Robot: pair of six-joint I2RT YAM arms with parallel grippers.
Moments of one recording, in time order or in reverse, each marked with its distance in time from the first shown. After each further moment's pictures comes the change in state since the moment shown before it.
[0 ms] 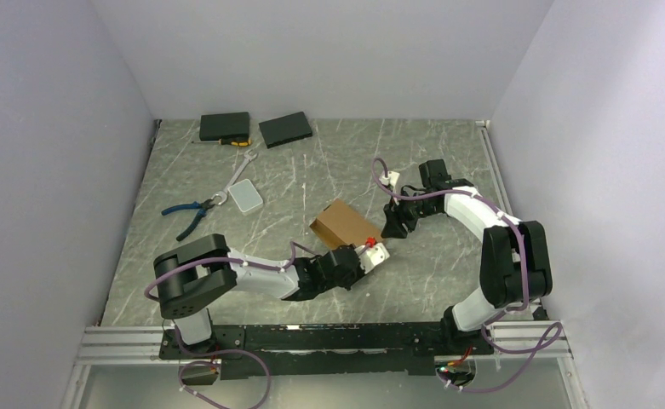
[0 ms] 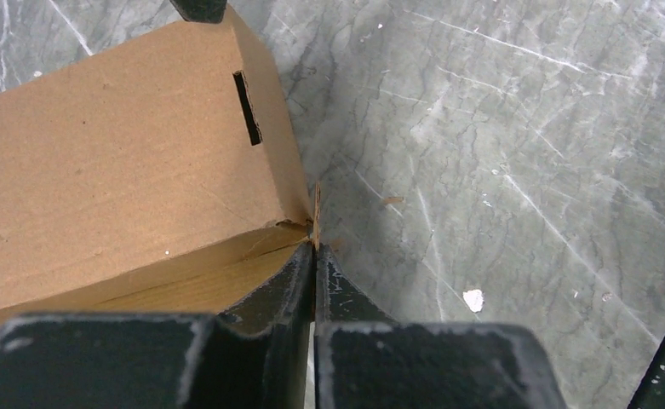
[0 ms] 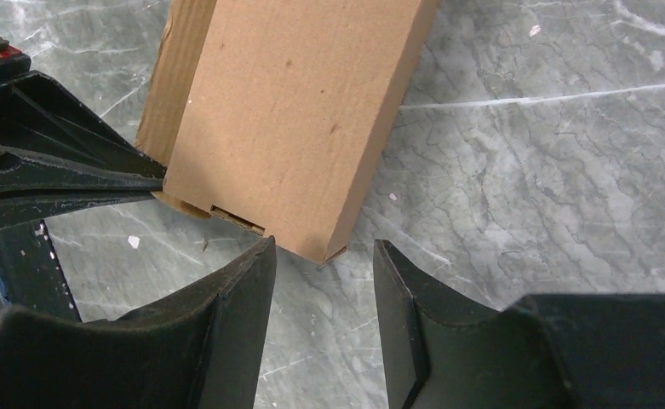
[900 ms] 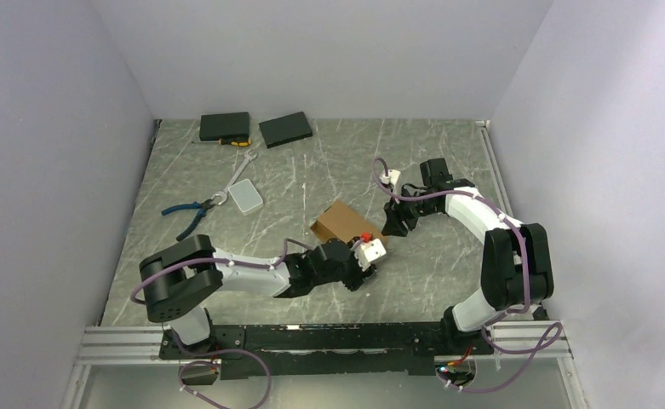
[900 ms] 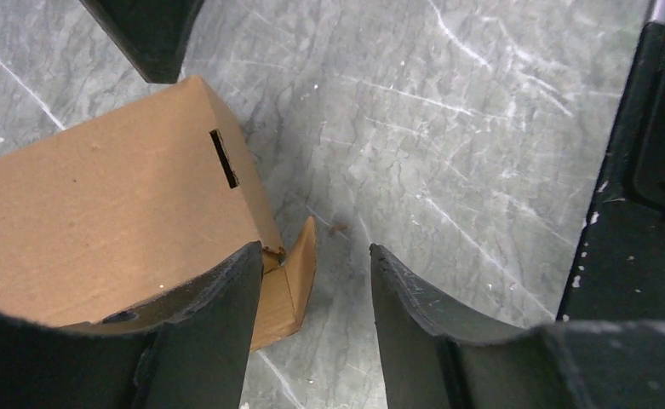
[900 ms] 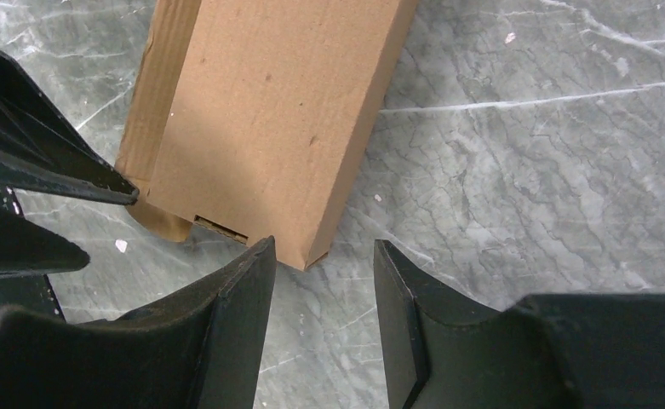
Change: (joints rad) left arm 0.050 -0.089 -0.048 0.085 0.216 -0.023; right arm 0.000 -0.017 0.000 0.020 0.019 0.004
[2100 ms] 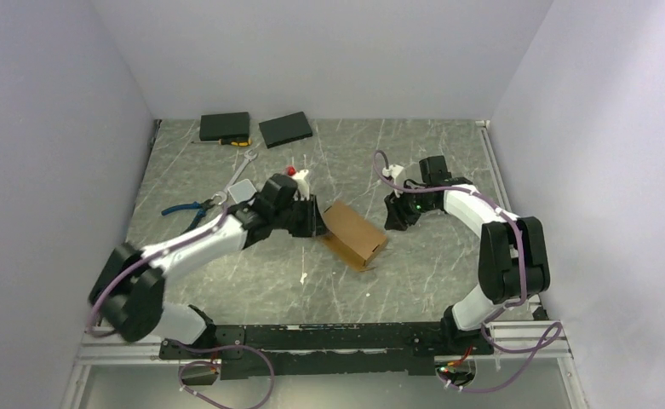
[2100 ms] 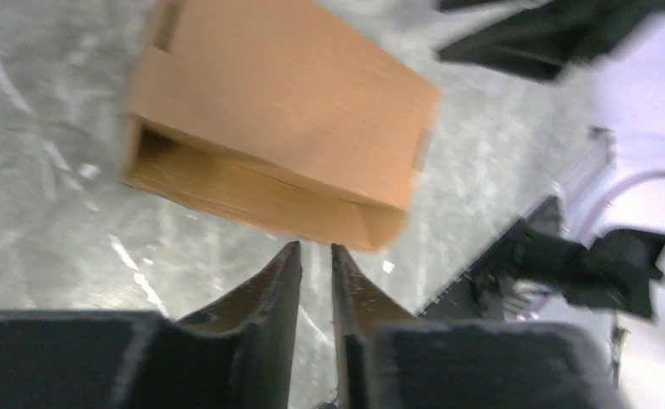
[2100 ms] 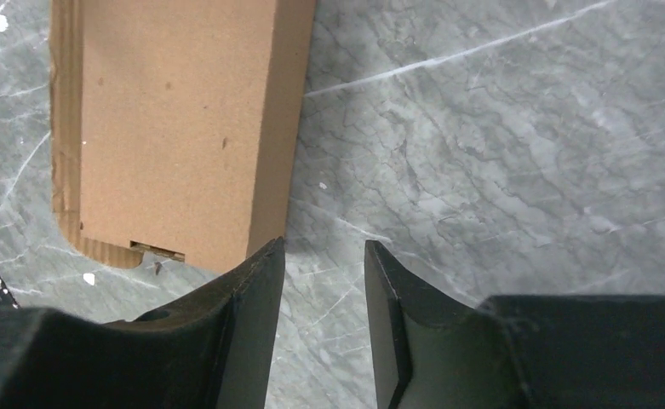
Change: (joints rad) left arm 0.494 -0.138 0.224 -0.671 0.257 -0.666; right arm 0.008 0.061 0.016 0.074 0.135 0.178
